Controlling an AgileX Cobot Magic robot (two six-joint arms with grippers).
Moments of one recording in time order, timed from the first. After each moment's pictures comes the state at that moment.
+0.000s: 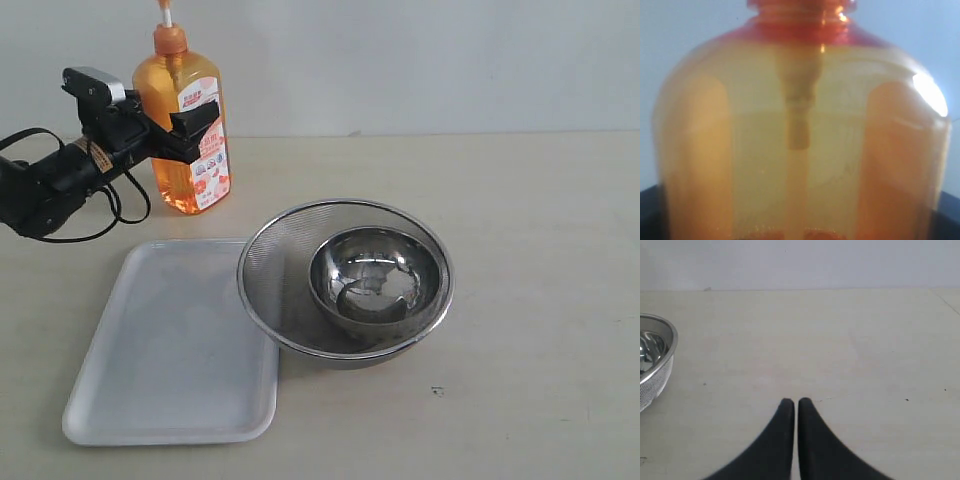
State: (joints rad) left arm -0.01 2.39 -1.40 0.68 -1.13 -0.35; right arm 0.07 0.00 0.00 -0.13 0.35 0.16
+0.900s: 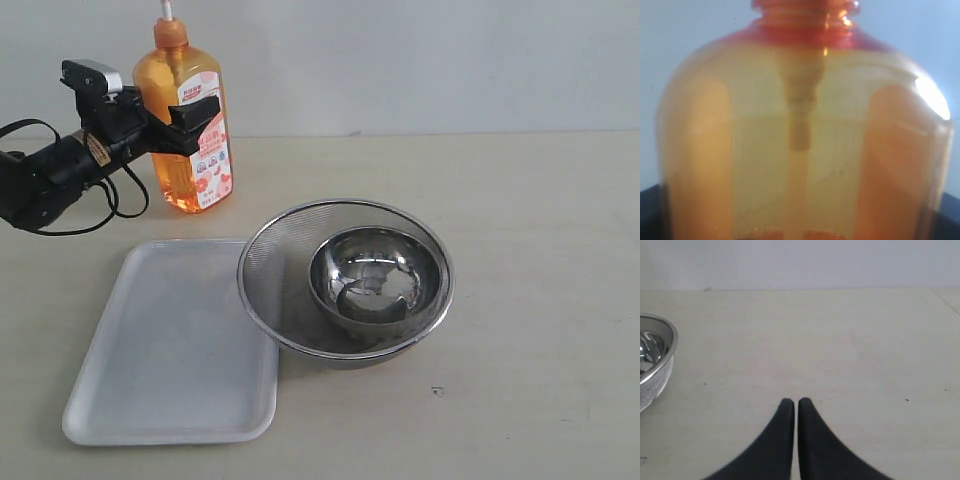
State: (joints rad) left arm -0.01 2.36 -1.39 0.71 -1.10 -0.44; right arm 0.07 0.00 0.00 -0.13 0.35 0.16
